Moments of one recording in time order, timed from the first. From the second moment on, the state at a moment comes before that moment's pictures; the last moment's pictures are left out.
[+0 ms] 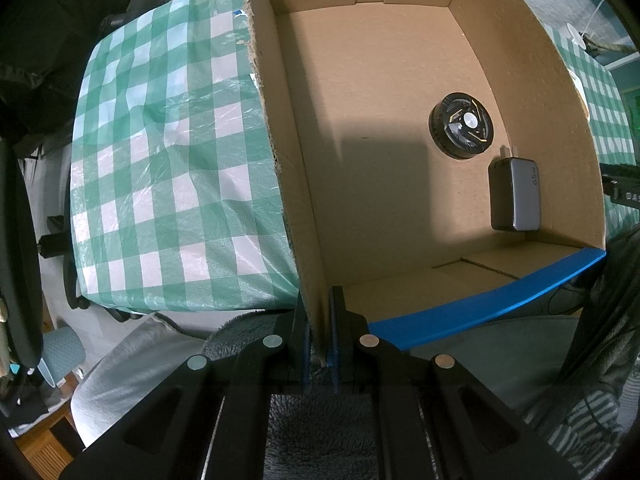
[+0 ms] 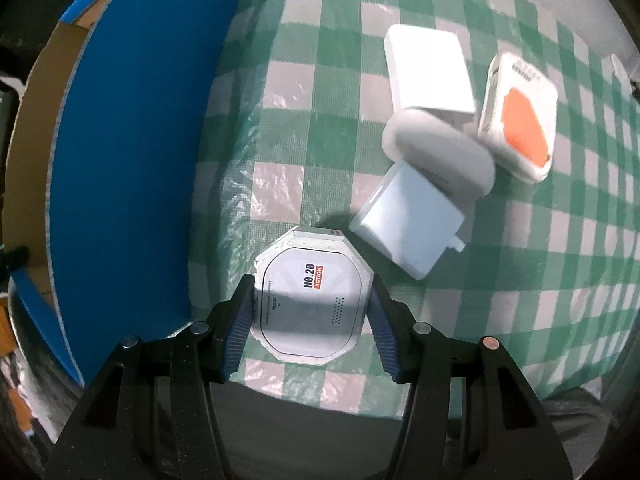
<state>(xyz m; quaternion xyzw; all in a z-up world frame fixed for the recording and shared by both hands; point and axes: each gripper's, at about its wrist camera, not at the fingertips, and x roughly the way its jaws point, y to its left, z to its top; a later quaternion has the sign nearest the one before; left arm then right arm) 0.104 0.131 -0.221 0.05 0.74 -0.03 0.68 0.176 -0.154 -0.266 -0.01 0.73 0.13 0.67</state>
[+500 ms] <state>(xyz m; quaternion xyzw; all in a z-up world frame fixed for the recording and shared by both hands) 0.105 0.130 -0.219 0.05 0.74 -0.03 0.68 0.199 -0.135 -0.175 -0.06 0.69 0.18 0.70</state>
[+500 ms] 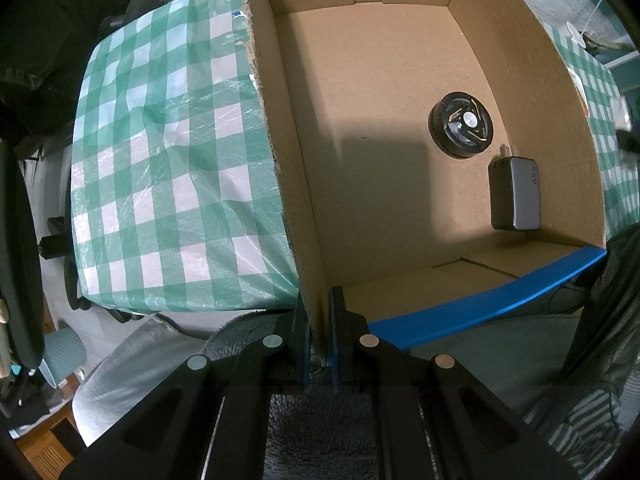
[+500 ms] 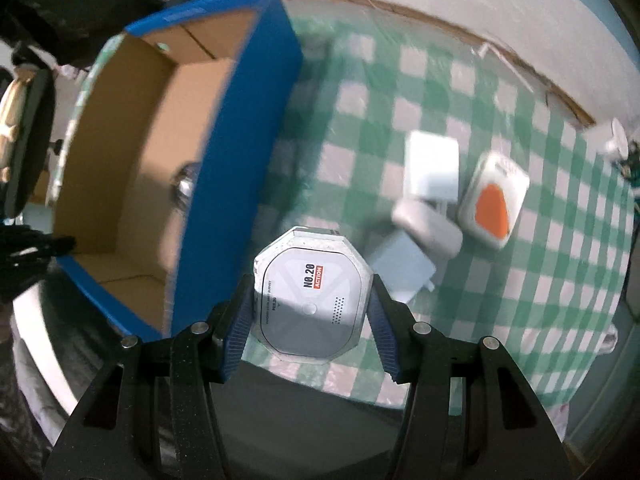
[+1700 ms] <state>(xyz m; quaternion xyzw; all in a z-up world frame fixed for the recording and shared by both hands) 0.103 0.127 -0.215 0.05 0.73 -0.03 0.68 0.222 -0.018 -0.201 -0.18 0.66 0.27 0.68</state>
